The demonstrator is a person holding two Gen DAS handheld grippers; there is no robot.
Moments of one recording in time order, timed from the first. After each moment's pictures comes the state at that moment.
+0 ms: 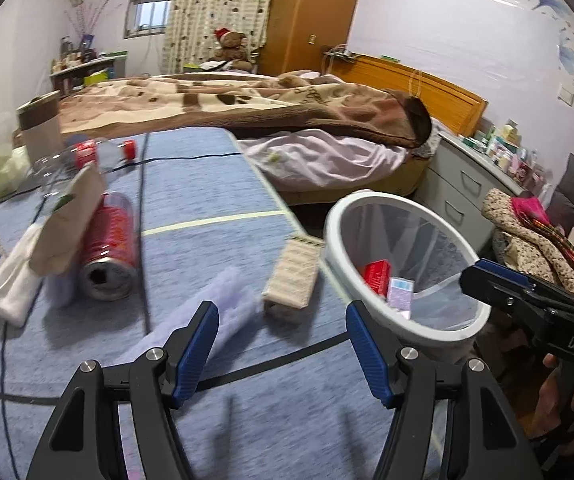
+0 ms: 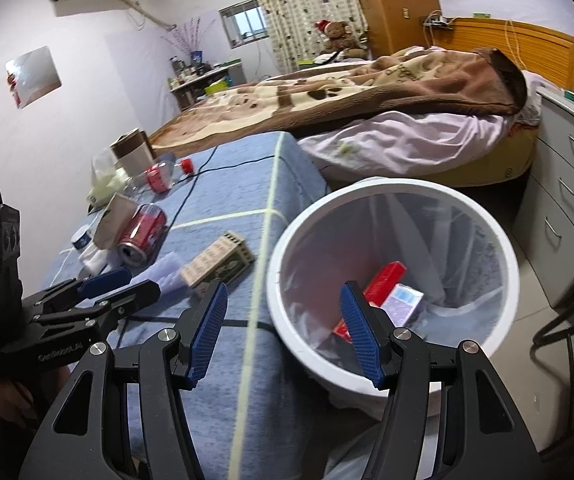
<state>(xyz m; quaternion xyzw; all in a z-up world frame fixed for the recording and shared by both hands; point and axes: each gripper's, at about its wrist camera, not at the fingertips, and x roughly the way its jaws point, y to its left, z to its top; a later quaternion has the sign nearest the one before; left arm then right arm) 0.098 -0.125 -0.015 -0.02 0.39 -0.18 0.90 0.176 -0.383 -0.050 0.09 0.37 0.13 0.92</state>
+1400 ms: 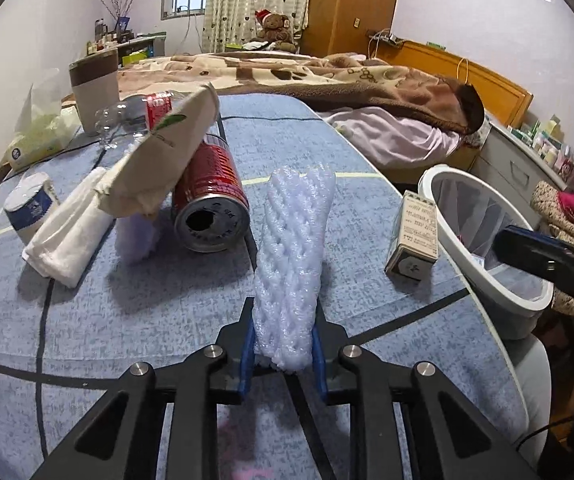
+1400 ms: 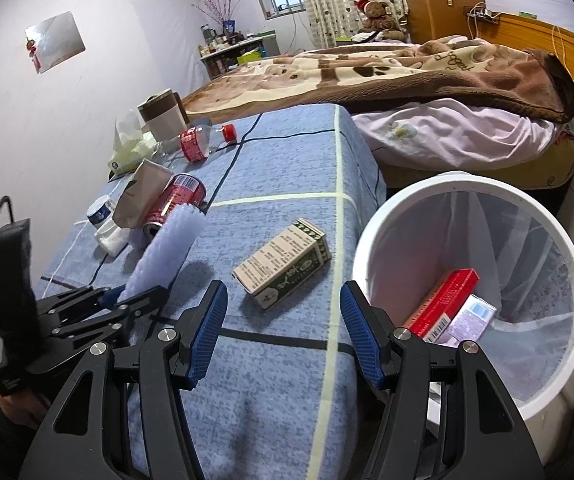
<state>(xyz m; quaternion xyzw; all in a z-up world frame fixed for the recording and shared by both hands) 0.104 -0.061 -0.050 -0.01 0.42 -0.12 0.90 0.202 -0.322 -0.062 0.06 0.40 0.18 0.89</state>
